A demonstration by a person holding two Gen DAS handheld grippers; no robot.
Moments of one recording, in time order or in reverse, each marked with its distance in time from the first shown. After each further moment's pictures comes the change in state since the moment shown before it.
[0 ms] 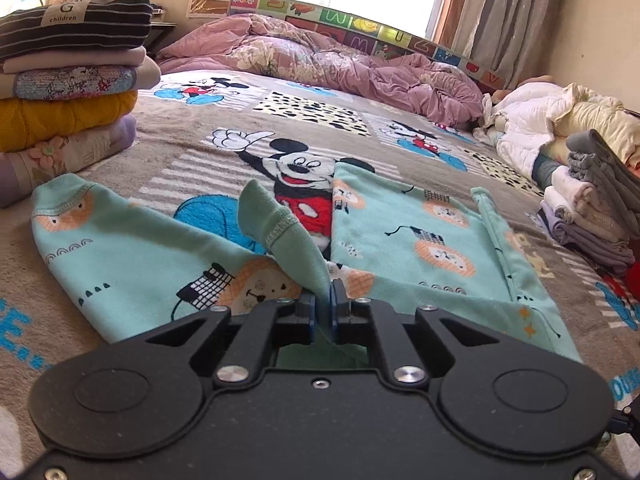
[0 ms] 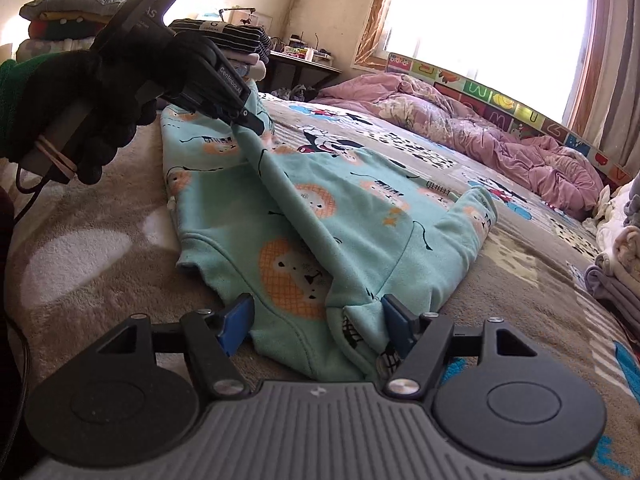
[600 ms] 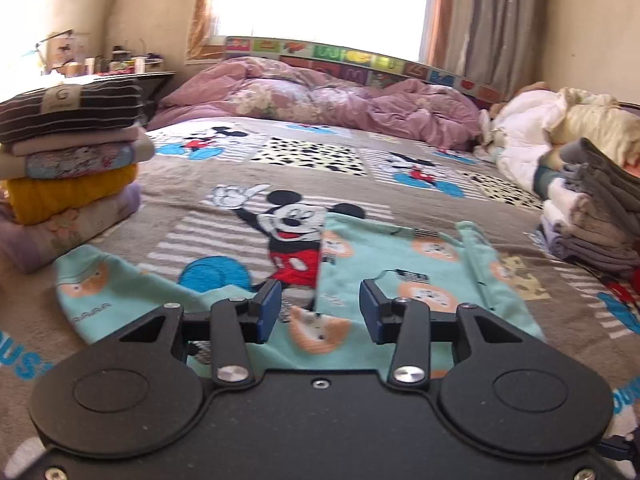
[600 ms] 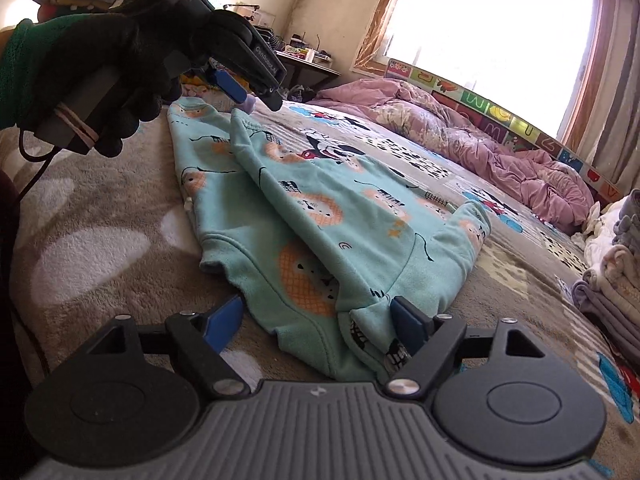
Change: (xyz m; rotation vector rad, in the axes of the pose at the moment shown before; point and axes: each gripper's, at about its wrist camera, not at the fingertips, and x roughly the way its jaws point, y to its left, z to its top) left arm -0.029 -0.044 0.019 0.121 -0.091 0.006; right arm -0.015 0.024 0.001 -0.039 -0.007 -0.076
